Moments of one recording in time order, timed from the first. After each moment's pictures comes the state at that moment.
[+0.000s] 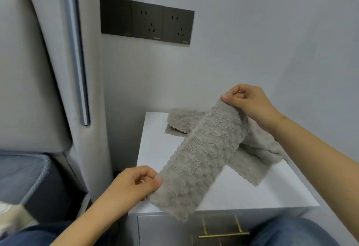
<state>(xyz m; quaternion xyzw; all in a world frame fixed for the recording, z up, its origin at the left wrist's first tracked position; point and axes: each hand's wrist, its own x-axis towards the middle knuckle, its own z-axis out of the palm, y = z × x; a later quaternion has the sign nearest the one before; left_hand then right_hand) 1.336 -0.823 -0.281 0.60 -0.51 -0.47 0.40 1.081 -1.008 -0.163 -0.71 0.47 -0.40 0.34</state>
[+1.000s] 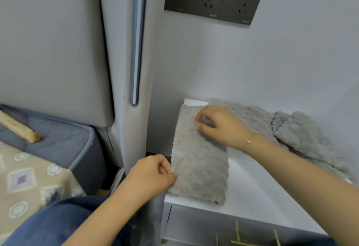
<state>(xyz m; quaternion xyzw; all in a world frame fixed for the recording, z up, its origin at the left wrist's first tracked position) 1.368 -0.824 -0.303 0.76 -0.47 -0.34 0.28 1.216 -1.009 -0.260 -0.94 0.30 -0.12 0.09</state>
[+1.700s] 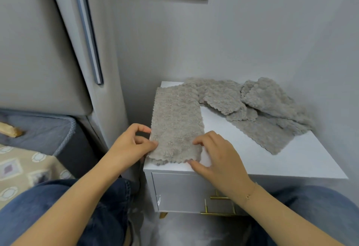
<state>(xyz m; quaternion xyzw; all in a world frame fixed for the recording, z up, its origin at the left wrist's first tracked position) 1.351 -0.816 -0.292 0.71 -0.42 -0.40 0.40 1.124 -0.876 -0.332 -0.88 0.36 -0.29 0.07</state>
